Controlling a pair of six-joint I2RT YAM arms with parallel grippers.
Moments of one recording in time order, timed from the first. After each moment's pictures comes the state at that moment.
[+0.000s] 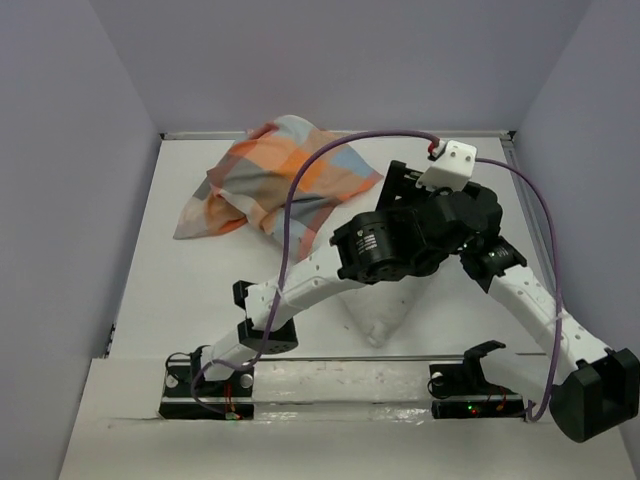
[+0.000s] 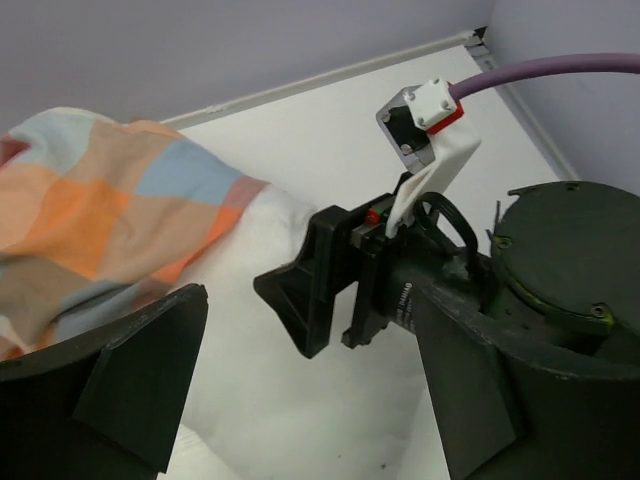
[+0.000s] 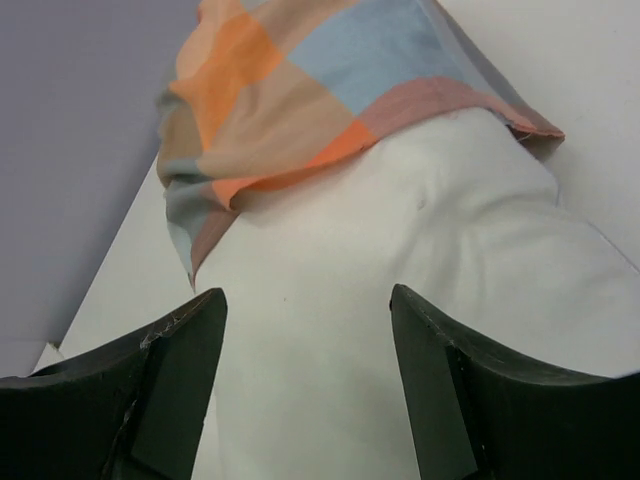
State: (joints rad) left arm -1.37 2.23 2.96 -1.19 -1.00 -0.38; right arm 0.34 1.06 0.82 0.07 -0.28 0.52
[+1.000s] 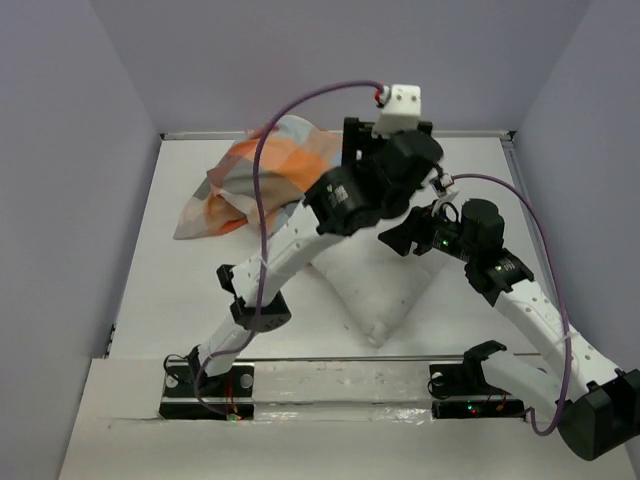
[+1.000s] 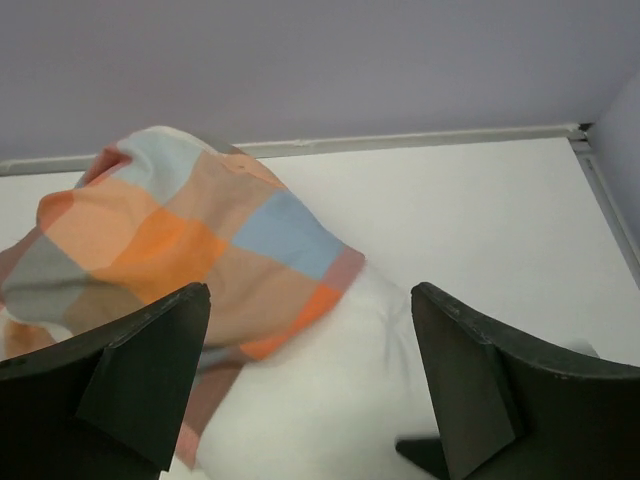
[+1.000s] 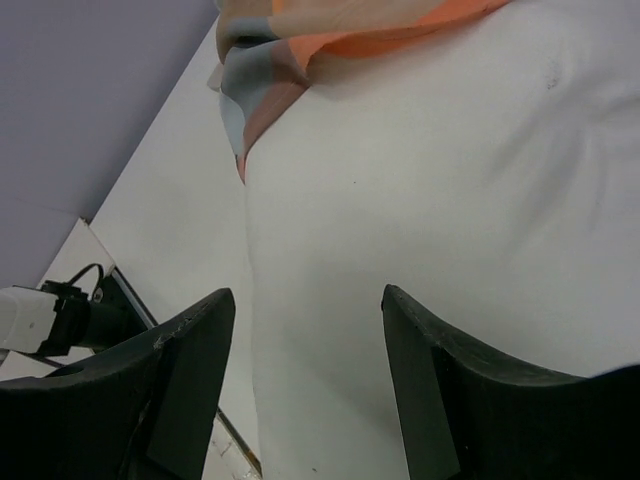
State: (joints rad) left arm -1.26 2.17 2.96 -1.18 -1.10 -0.38; right arm 0.38 0.93 0.75 -0.09 -0.48 0.43
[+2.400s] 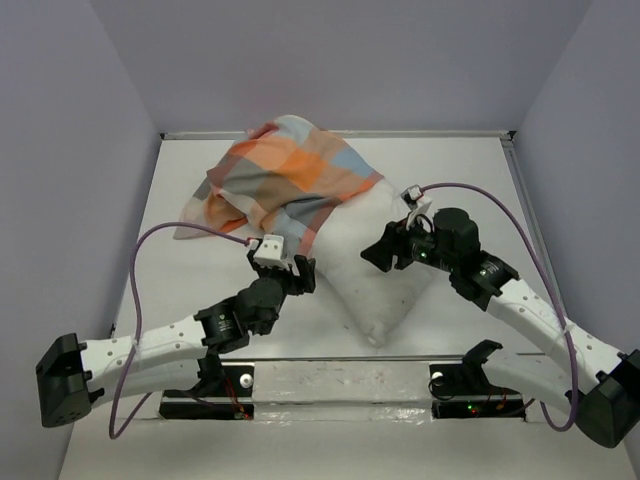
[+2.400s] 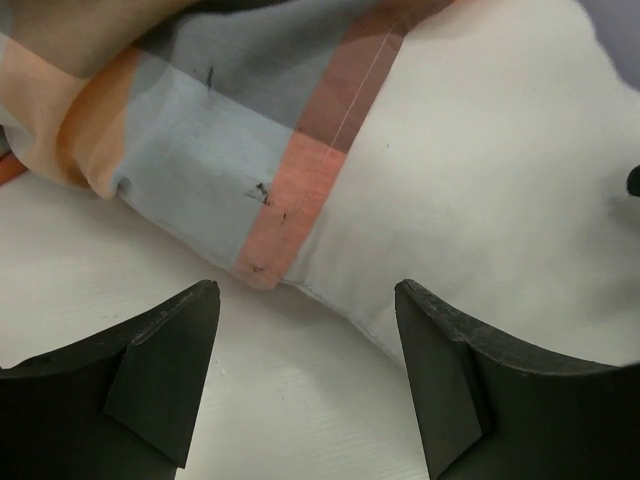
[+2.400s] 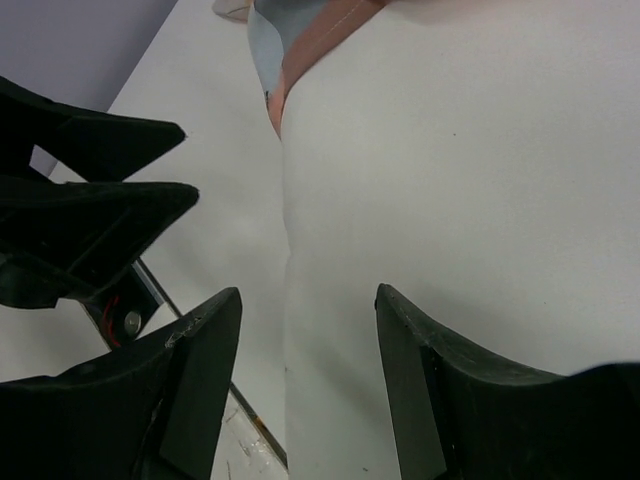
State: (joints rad) left arm -1.14 0.79 0.44 0.17 -0.80 -0.42; right arm 0.58 0.95 0.76 -0.15 -0.35 0.40
